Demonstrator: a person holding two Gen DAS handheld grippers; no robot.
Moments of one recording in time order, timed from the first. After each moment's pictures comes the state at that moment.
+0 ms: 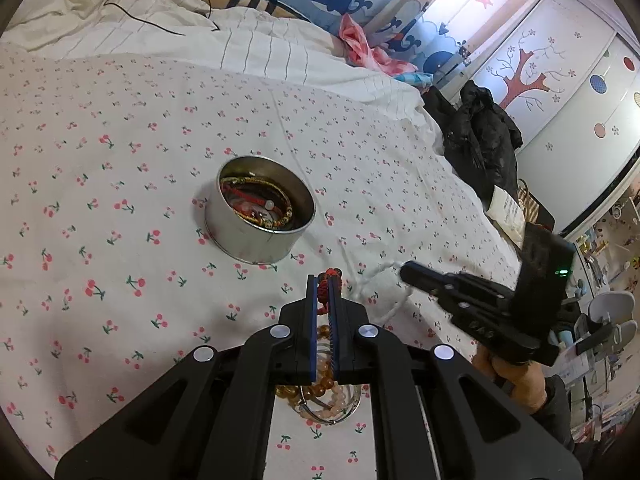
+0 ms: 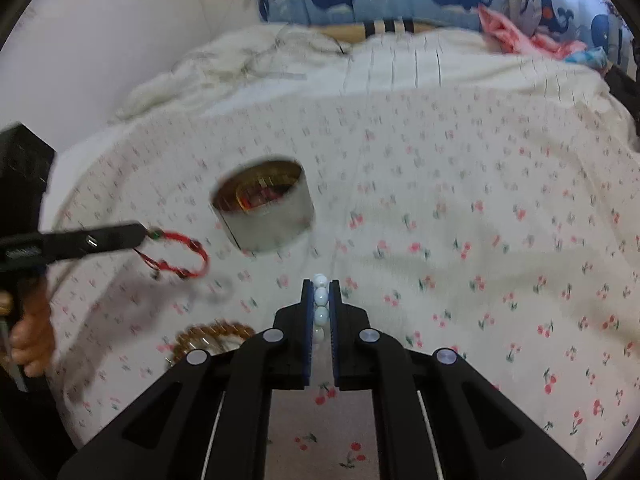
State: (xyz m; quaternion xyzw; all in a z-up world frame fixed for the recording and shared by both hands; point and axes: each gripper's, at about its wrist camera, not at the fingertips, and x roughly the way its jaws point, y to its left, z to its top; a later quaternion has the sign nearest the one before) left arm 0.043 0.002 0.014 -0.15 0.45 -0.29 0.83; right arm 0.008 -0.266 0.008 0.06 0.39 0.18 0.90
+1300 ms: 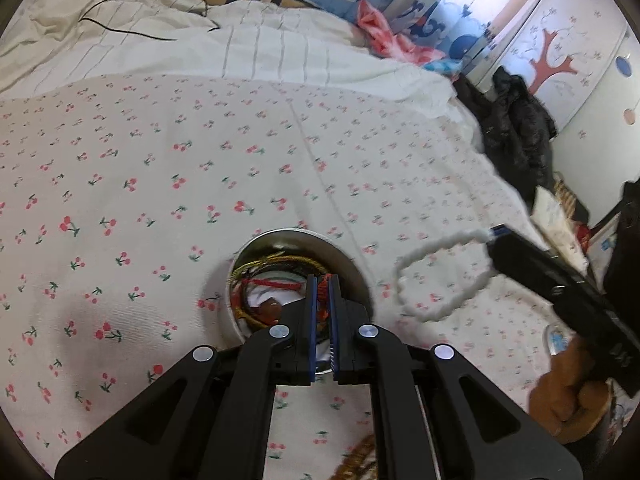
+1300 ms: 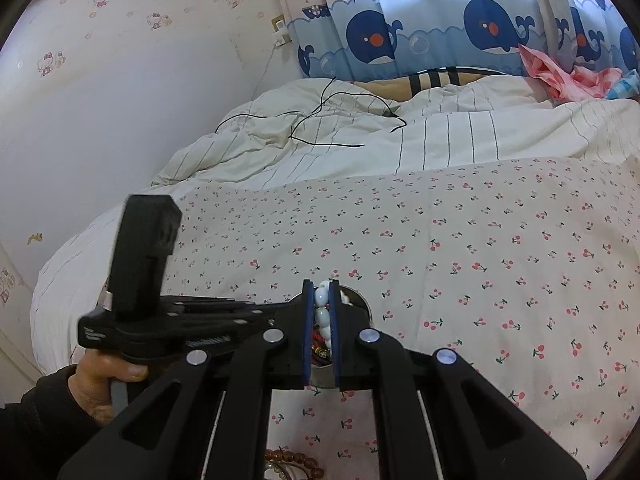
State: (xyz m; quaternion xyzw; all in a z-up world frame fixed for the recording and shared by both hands) left arm 0.151 -0.040 -0.006 -0.09 0.47 -0.26 0.84; right arm 0.086 -0.238 0.055 0.11 0.33 0.25 0.90
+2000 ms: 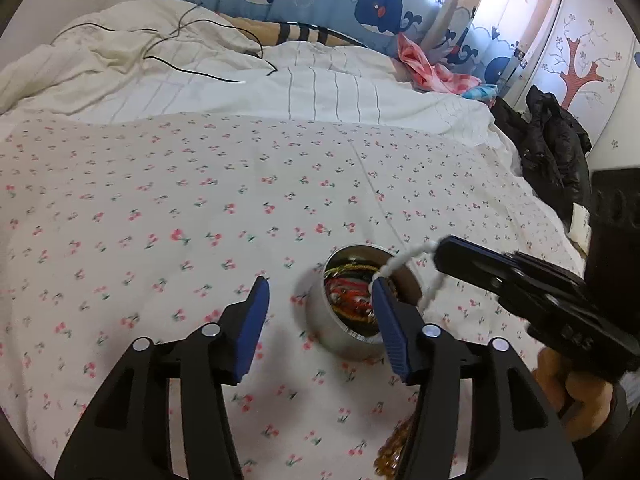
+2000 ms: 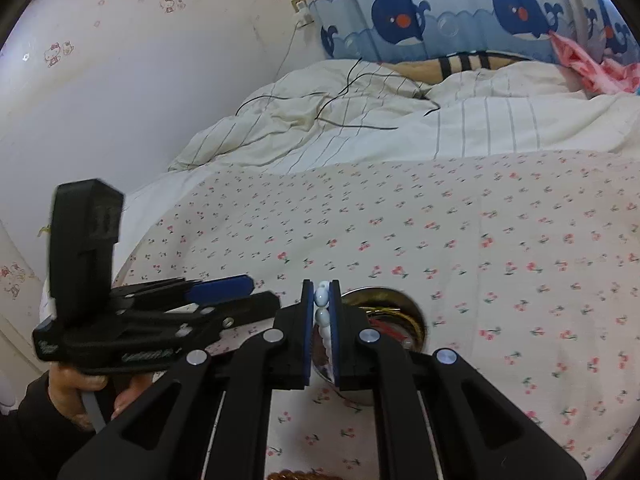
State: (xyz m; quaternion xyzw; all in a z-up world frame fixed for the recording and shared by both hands) left arm 0.114 0.014 0.034 -0.06 0.42 -0.17 0.89; right arm 0.111 -0.194 0.038 0.12 0.36 0.30 0.88
